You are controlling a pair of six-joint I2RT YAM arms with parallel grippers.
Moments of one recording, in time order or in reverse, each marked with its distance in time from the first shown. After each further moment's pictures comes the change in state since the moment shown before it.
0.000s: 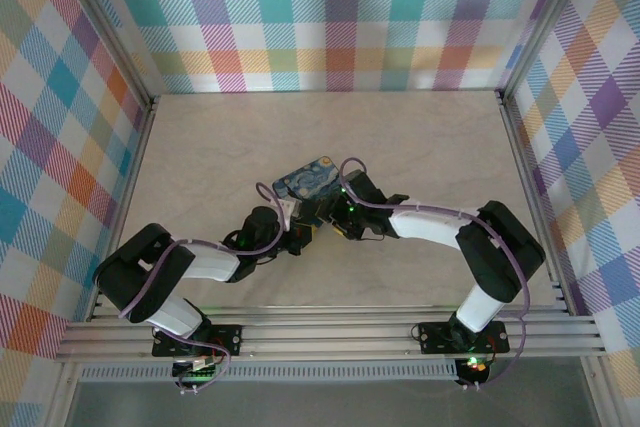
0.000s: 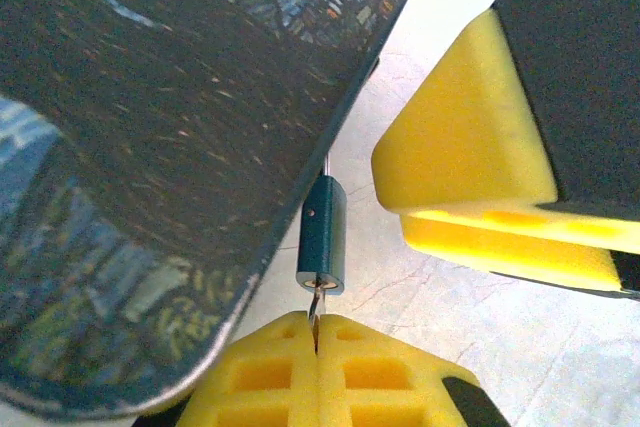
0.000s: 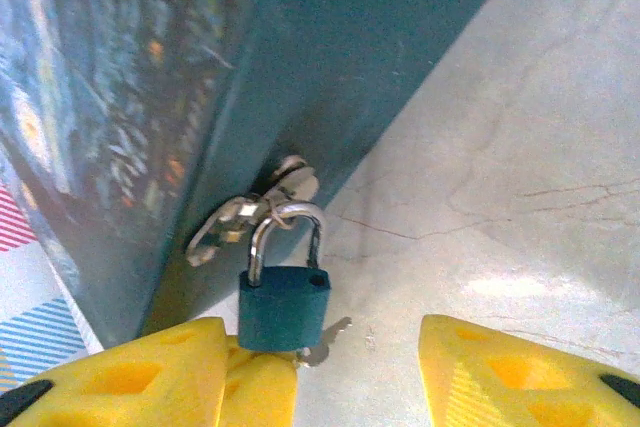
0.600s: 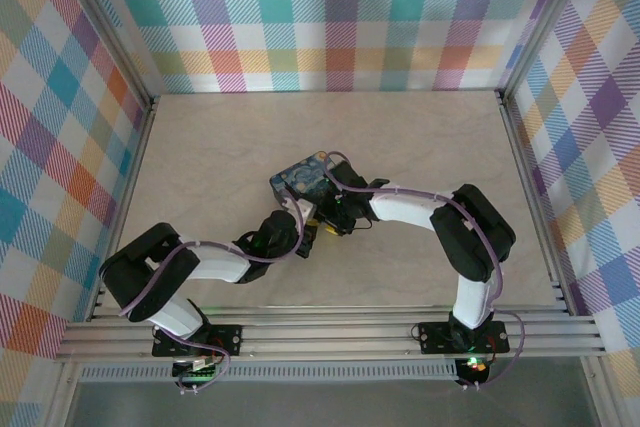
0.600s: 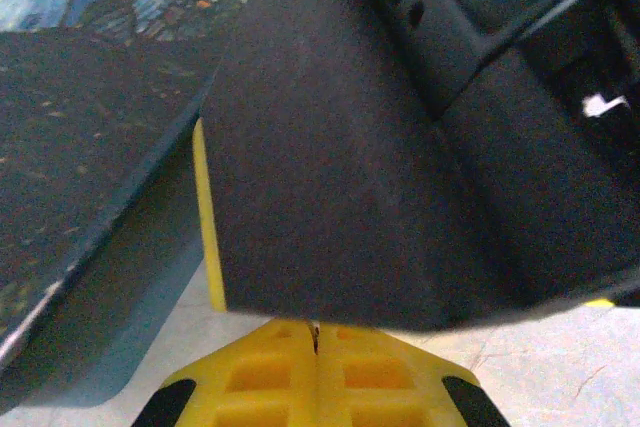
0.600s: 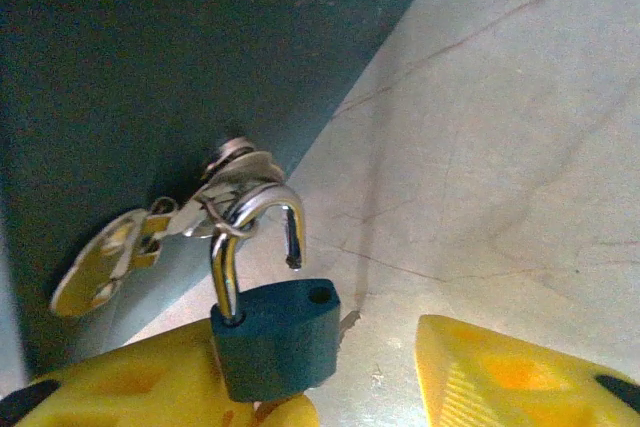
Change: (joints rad) left arm -0.151 0.017 0.066 -0.098 -0.332 0.254; right arm -0.002 0.188 0.223 -0.204 -0.064 -0.041
